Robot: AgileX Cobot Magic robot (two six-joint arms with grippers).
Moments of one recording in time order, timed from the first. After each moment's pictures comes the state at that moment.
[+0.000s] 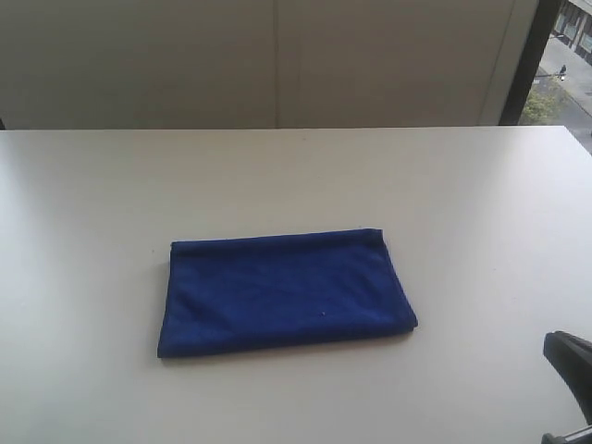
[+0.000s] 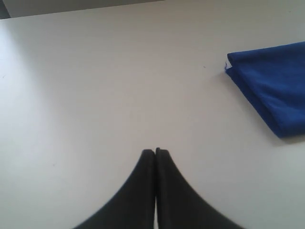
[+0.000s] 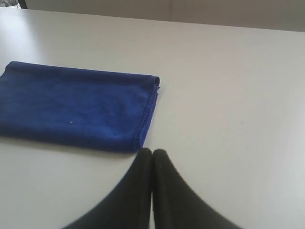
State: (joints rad) left arm -0.09 0.00 0.02 -0.10 0.40 0.15; right arm 0.21 0.42 -0.01 0.14 -0.01 -0.07
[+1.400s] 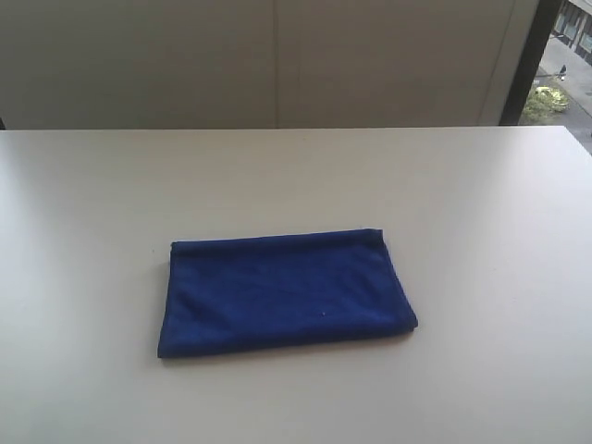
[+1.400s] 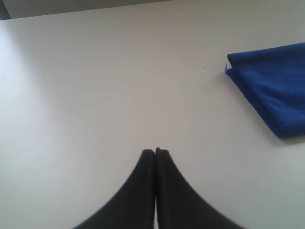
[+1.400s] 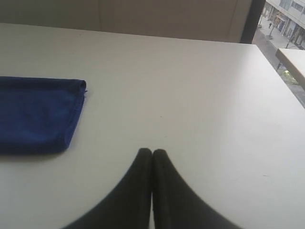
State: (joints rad) left arm -0.09 0.00 0.02 -0.10 0.39 0.15; right arm -0.11 0.01 -0.01 0.14 0.35 -0.16
